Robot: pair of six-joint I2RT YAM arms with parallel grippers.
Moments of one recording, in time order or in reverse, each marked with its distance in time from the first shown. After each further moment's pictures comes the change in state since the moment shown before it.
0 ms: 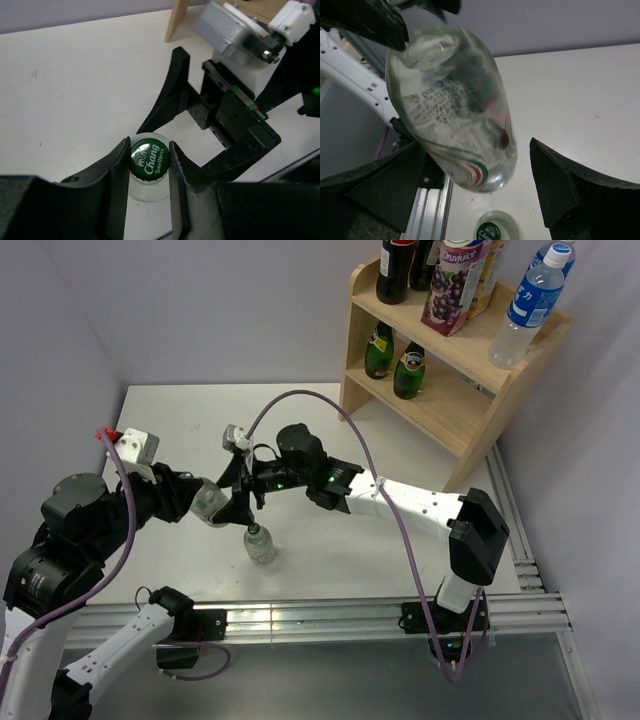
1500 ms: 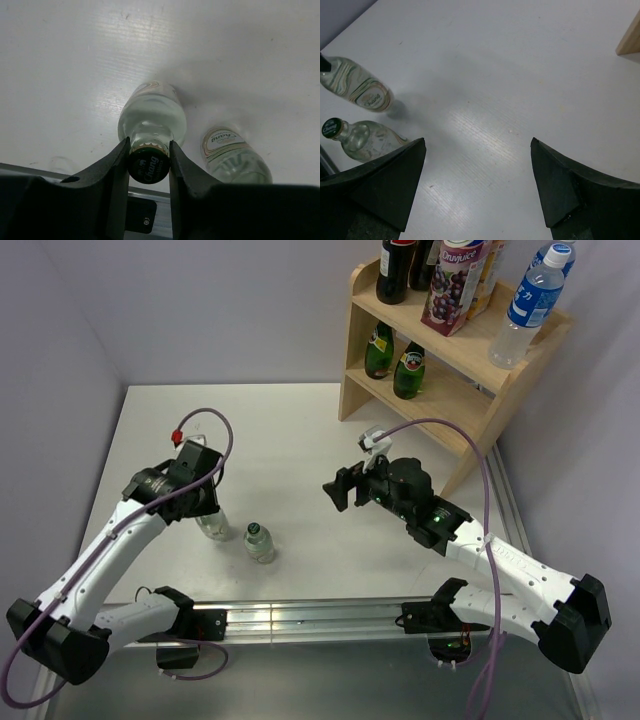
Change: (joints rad) left arm 0.000 0.429 -0.259 -0.170 -0.345 -0.397; right arm -0.269 -0.703 -0.644 -0.188 0.657 0.095
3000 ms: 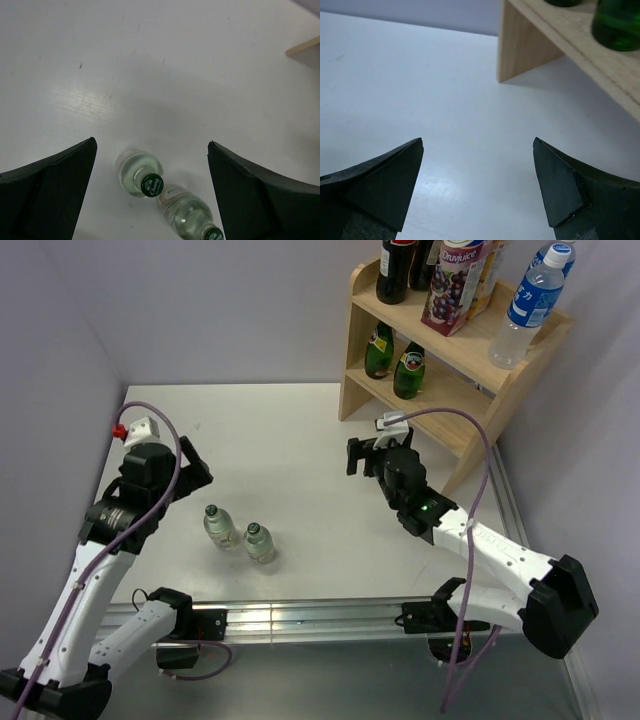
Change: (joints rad) left arm 0.172 -0.268 -0.015 0.284 0.004 -0.004; right arm -0.096 0.146 -0.016 0.280 0.429 -0.107
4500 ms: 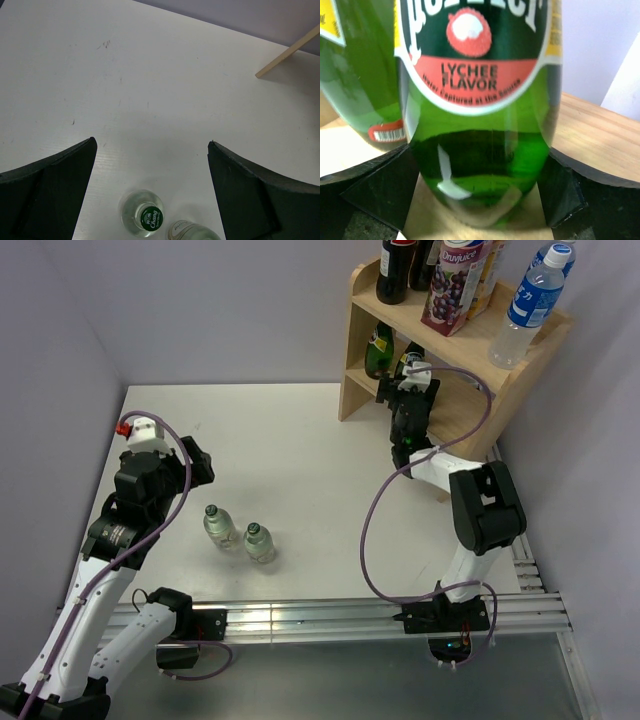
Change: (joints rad) left arm -0.001 -0.087 -0.123 0.274 0.059 0.219; right arm -0.376 0.653 0.315 0.619 0.012 -0.133
